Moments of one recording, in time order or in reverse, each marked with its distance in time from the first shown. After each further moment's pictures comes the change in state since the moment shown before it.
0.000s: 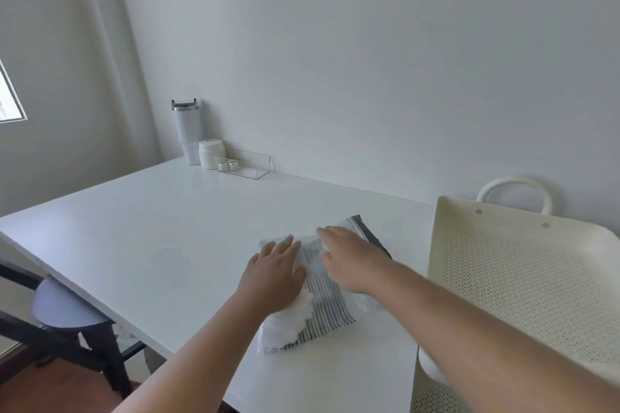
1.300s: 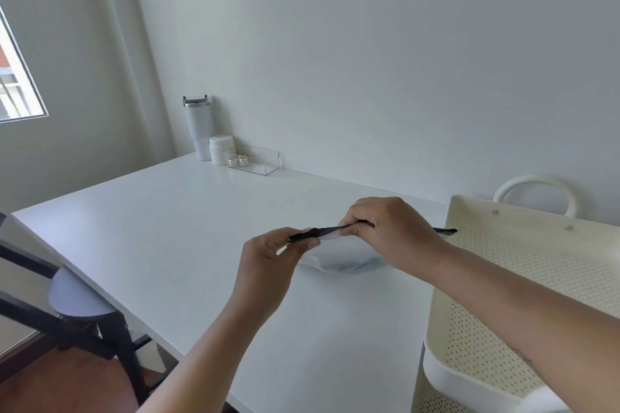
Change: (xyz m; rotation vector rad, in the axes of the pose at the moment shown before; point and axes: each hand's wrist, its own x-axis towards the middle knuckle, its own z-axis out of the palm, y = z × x) left_hand -0.039 0.035 -0.042 -1.006 0.410 0.088; right_hand -0.027 0.029 -0.054 0.311 0.358 -0.254
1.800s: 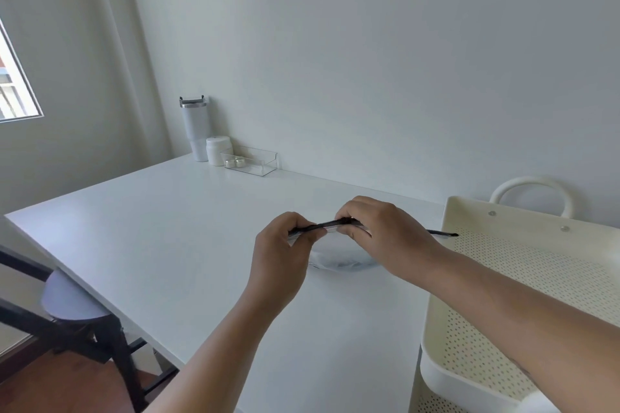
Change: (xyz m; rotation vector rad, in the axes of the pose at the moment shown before) left_hand 0.014 0.008 0.022 0.105 0.102 0.015; right_hand -0.005 -0.008 -0.002 -0.099 -0.015 -0.033
